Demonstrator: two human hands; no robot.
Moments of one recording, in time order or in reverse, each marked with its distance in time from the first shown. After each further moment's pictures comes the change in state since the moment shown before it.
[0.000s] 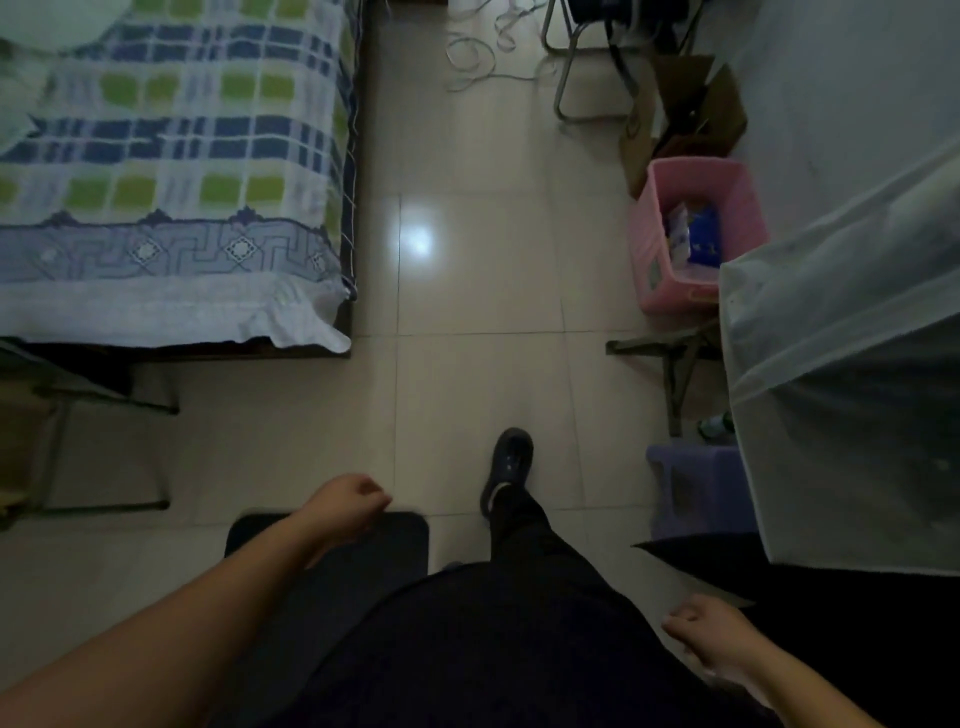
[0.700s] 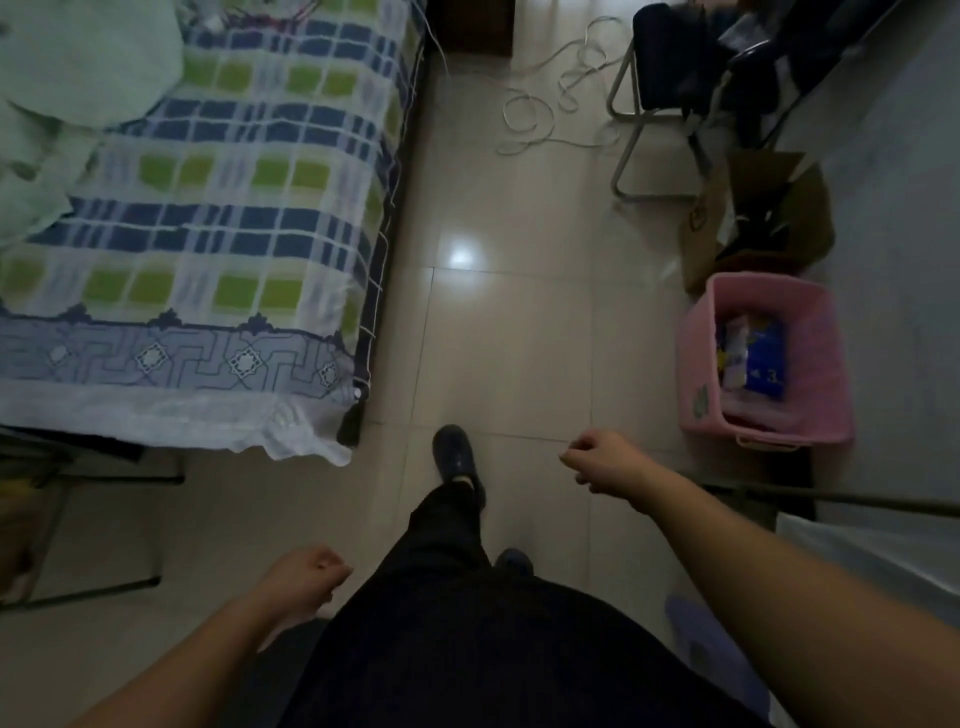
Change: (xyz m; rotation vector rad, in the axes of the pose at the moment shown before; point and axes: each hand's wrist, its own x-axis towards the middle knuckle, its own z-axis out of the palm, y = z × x) left_hand 0.124 0.179 -0.142 -0.107 0.054 -0.266; right_hand 0.167 -0.436 -0.295 0.034 -0.037 -0.415
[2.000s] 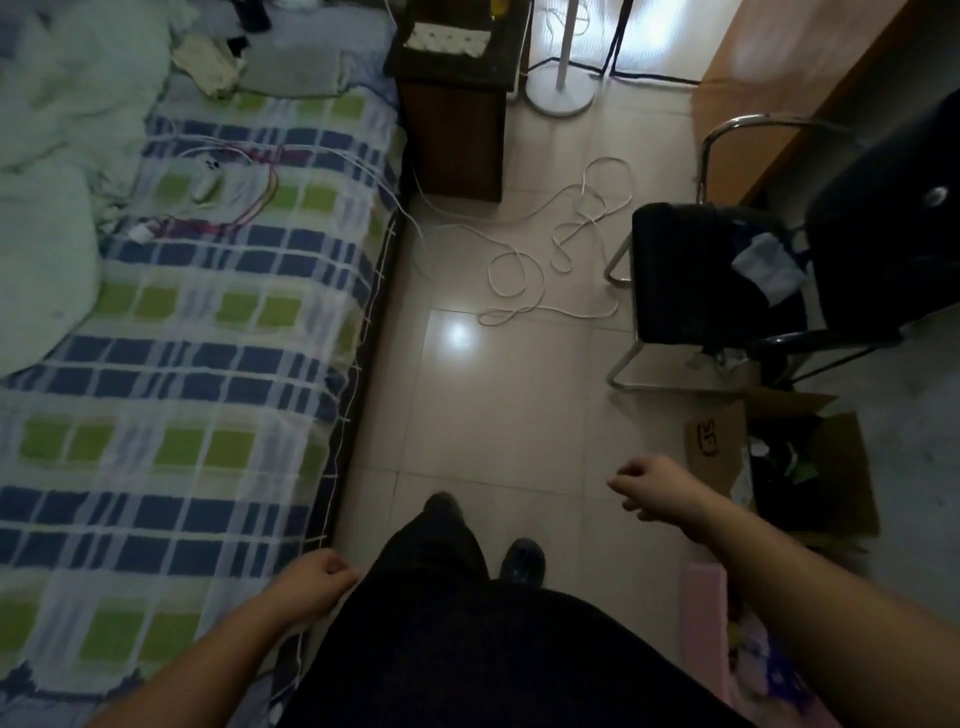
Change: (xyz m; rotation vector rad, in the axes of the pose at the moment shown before) left_hand 0.277 0.603 -0.280 0.172 0.023 0.057; right_hand 0.423 -0.309 -0.492 -0.025 0.014 0.066
